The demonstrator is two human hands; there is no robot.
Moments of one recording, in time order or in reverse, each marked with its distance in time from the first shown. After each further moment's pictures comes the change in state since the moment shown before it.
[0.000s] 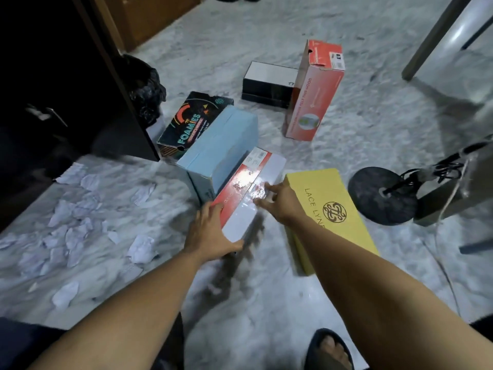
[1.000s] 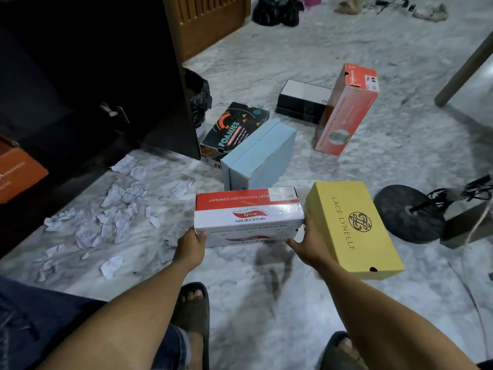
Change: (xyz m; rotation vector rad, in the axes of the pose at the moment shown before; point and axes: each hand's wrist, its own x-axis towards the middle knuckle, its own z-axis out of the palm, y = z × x) left_hand -0.055 -0.117 0.003 -0.501 0.128 -0.471; right_hand -0.082 0.030 0.046 0.158 -0.009 0.002
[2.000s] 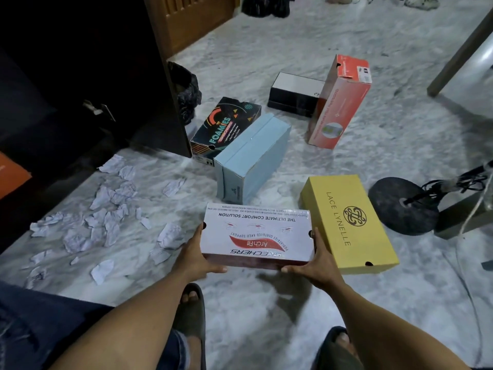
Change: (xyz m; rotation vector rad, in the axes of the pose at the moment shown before) left_hand -0.010 -0.018 0.013 -0.036 -0.269 0.204; right_hand -0.047 0.034 -0.018 0.044 -0.034 0.173
